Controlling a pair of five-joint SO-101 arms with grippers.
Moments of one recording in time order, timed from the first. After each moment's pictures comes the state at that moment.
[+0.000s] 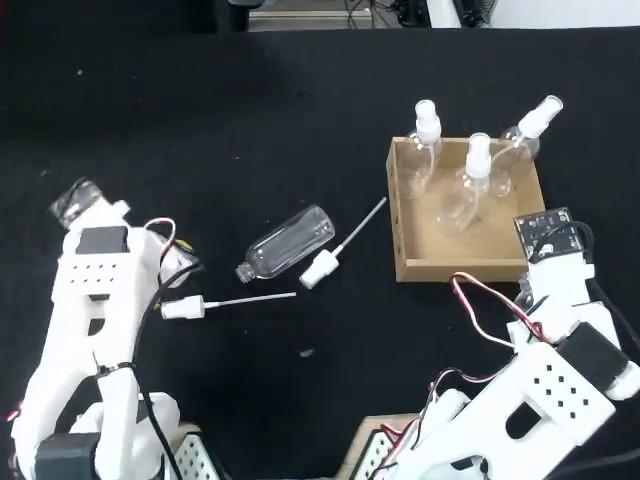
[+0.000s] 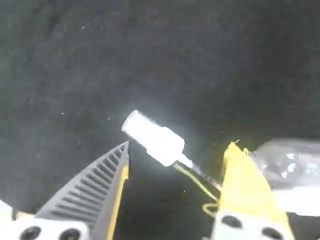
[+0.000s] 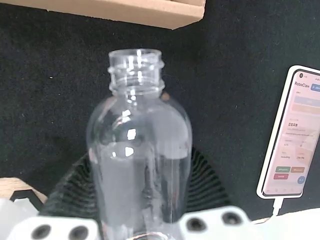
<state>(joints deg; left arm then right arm) -8.4 -31.0 45.8 72.4 41.3 48.4 -56.7 50.4 79.8 53.7</state>
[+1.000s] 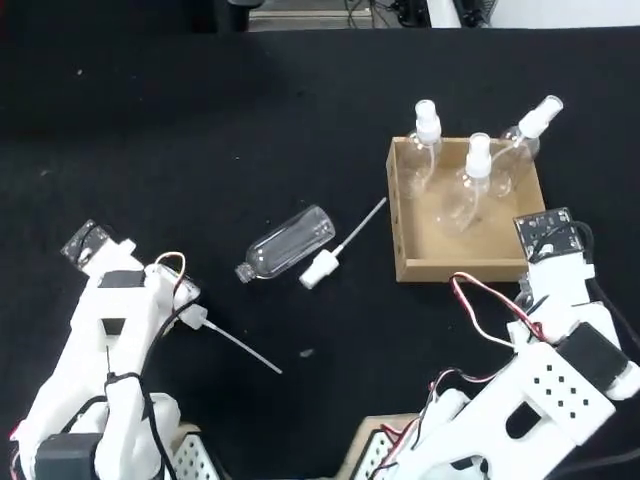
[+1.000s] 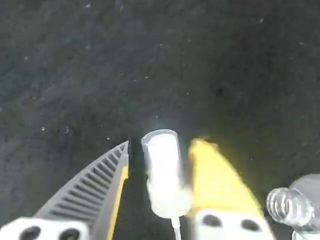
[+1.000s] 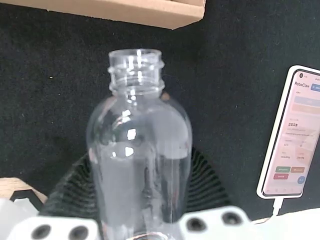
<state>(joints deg) -7.8 -31.0 66.2 49.1 45.7 48.4 -56.7 50.4 79.8 53.7</state>
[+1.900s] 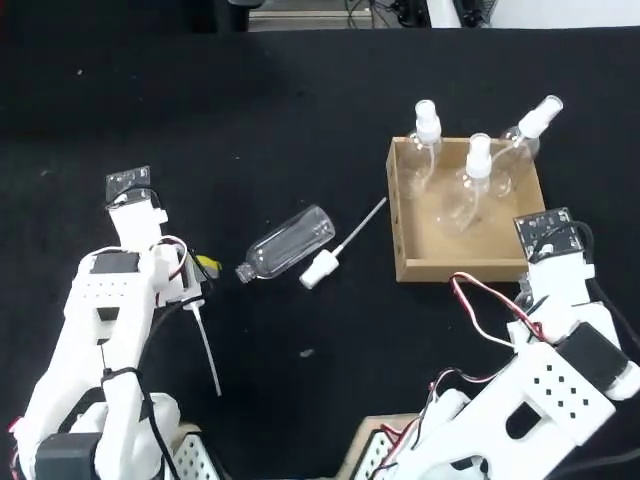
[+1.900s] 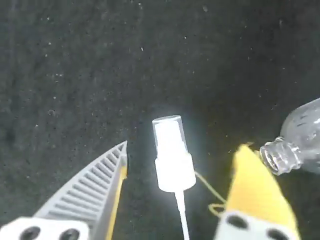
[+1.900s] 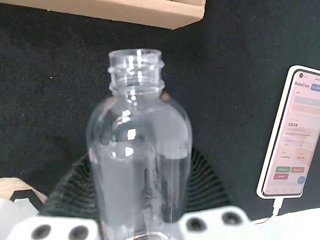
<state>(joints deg) -8.2 -31.0 58.3 49.0 7.6 48.4 -56.7 50.4 79.8 53.7</state>
